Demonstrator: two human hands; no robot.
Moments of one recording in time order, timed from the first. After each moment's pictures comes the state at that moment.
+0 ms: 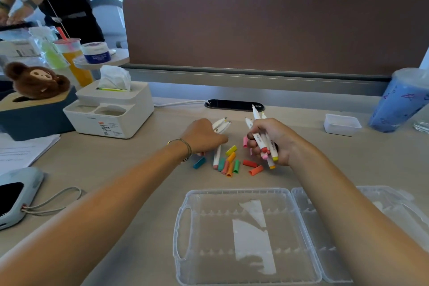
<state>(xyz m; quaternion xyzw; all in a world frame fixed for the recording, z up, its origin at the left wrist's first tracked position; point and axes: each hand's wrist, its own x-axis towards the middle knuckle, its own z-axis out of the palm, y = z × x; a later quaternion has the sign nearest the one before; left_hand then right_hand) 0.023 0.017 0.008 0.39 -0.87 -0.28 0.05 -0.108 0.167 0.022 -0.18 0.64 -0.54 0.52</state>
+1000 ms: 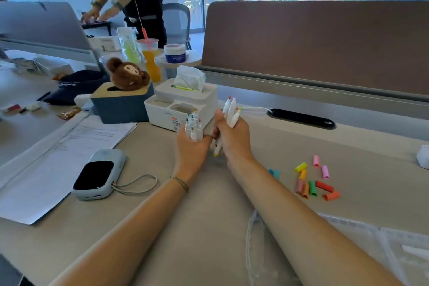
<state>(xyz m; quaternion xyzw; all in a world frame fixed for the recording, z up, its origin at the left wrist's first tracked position) 0.168 -0.040 -0.030 0.40 -0.65 -0.38 0.52 0.078 0.006 0.006 -0.33 0.56 -0.70 0.30</state>
